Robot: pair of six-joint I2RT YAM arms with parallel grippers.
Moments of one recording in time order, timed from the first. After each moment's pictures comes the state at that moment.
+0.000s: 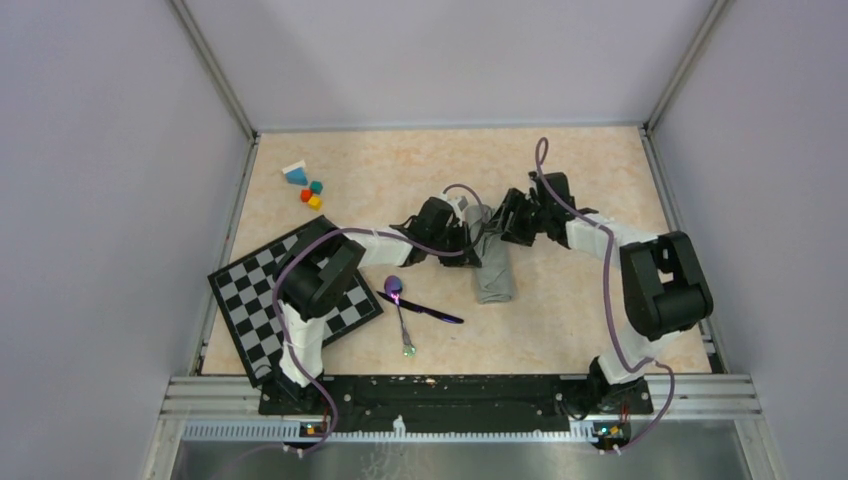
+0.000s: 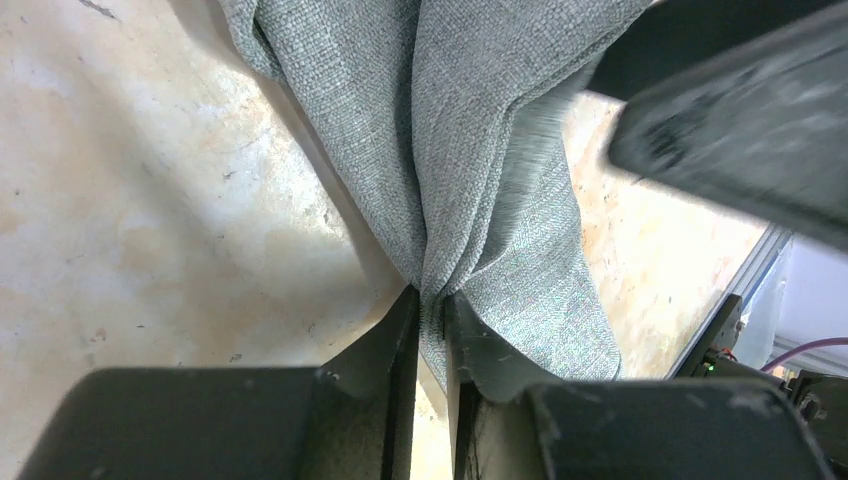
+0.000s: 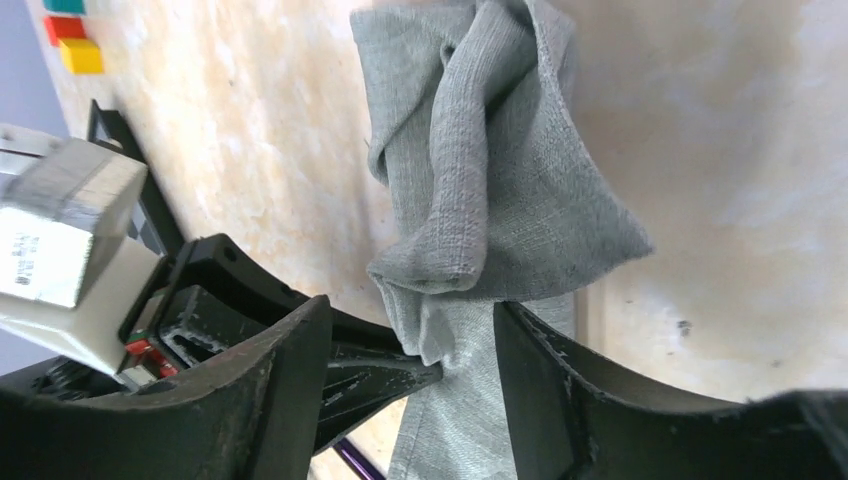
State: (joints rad) left arm -0.70 2.00 1.13 0.13 0.38 -0.69; right arm 0.31 1.69 0.94 -0.05 -0.35 0.69
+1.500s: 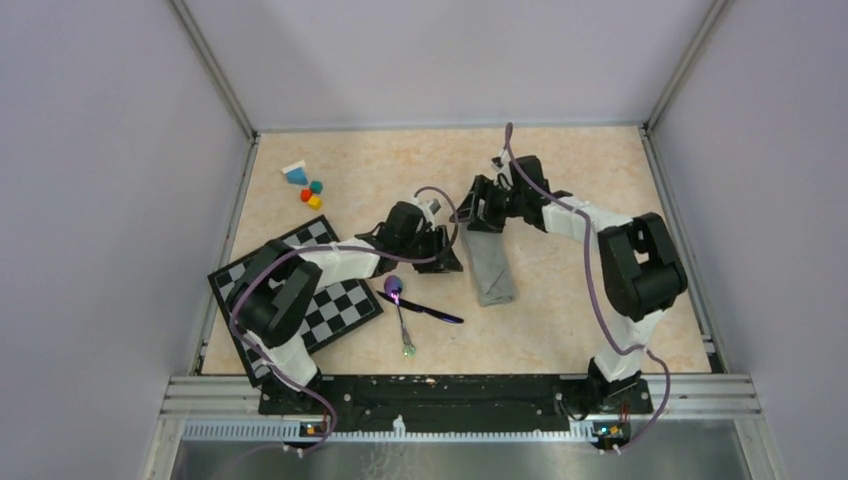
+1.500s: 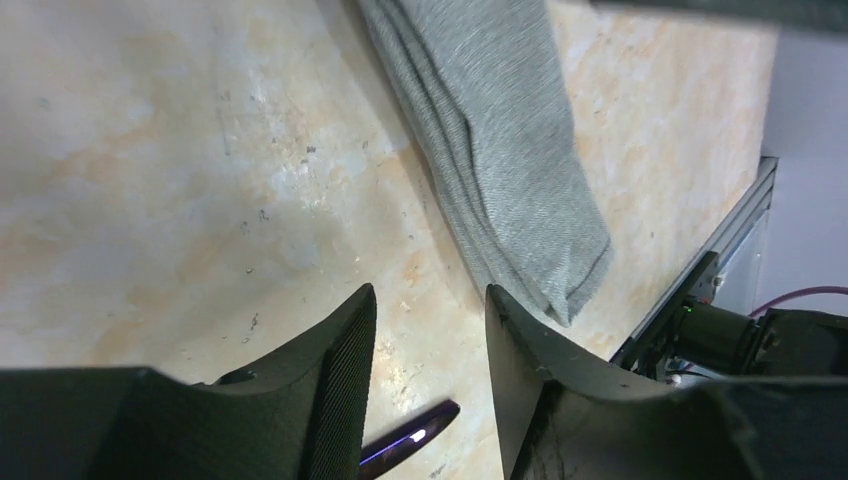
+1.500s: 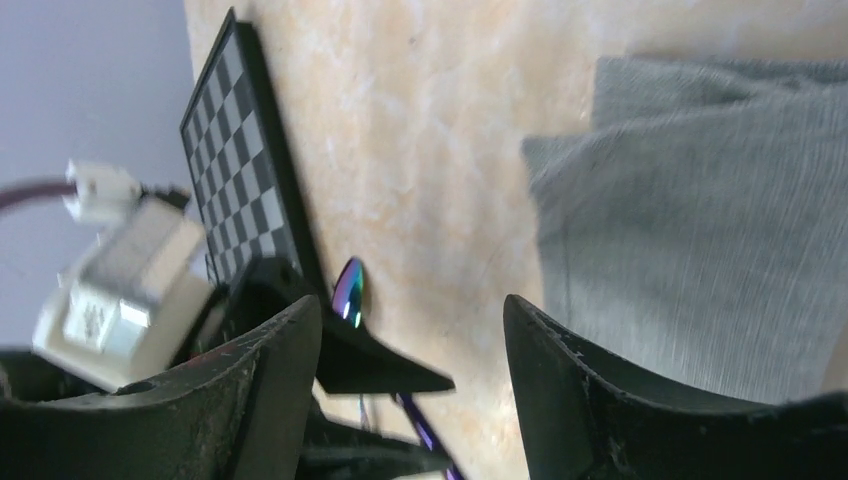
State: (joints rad) left arm -0.64 1.74 0.90 0.10 0.40 -0.69; right arm 0.39 1.86 1.17 -0.02 -0.57 0.71
